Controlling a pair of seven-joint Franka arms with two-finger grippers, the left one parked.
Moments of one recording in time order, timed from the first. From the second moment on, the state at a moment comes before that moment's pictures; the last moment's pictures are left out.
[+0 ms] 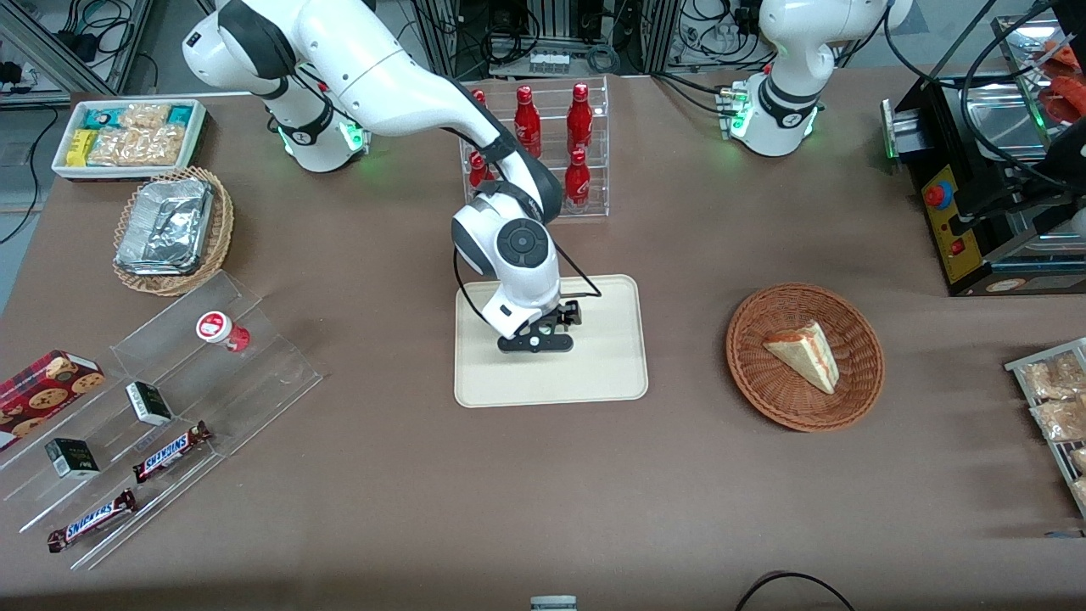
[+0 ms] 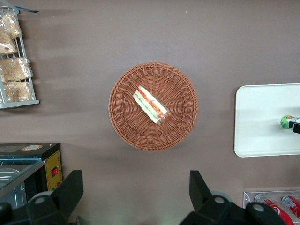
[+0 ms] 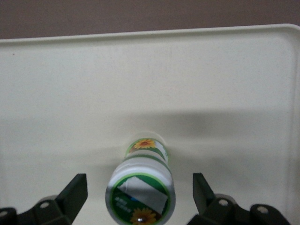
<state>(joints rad) 0.84 0.72 -0.08 -1.51 0.10 2.27 0.75</state>
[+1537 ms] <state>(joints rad) 0.59 0.32 -0.12 -1.55 0.06 1.67 0.15</state>
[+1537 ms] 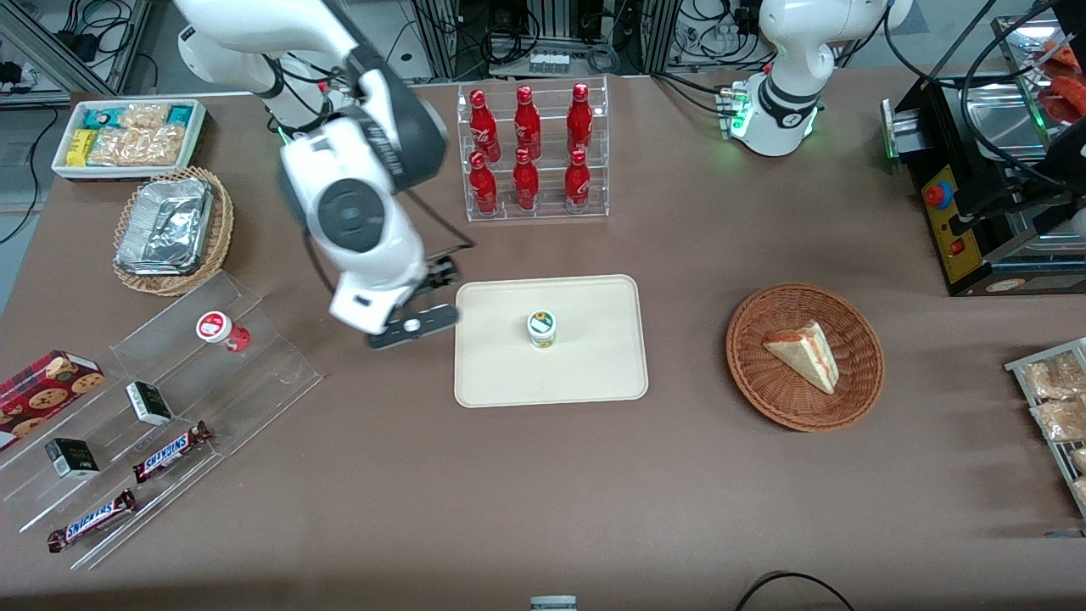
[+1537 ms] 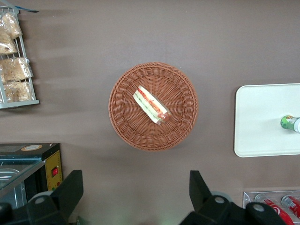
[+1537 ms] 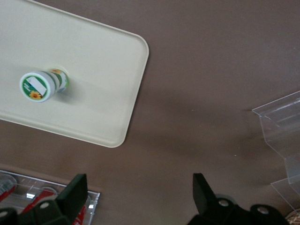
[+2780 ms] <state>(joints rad) 0.01 0.15 0.00 -1.66 0.06 1.73 0.00</state>
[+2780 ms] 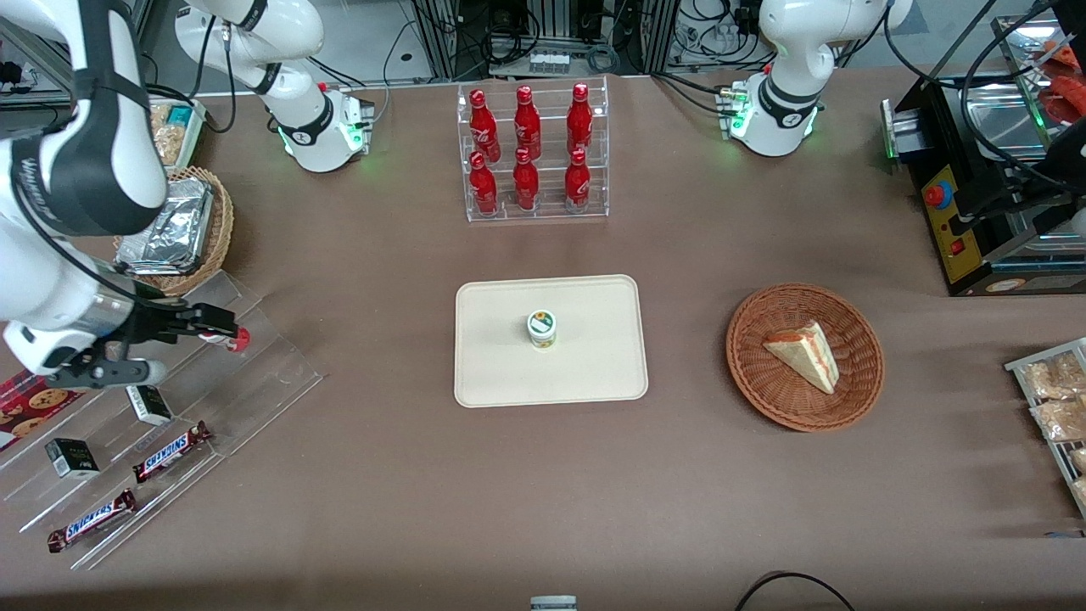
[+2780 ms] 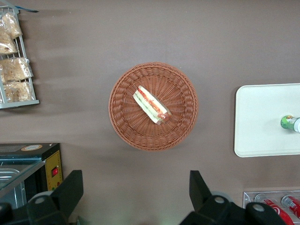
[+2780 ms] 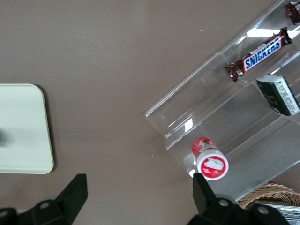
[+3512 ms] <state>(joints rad) -0.05 0.03 0.06 -1.72 0.06 1.62 0.11</state>
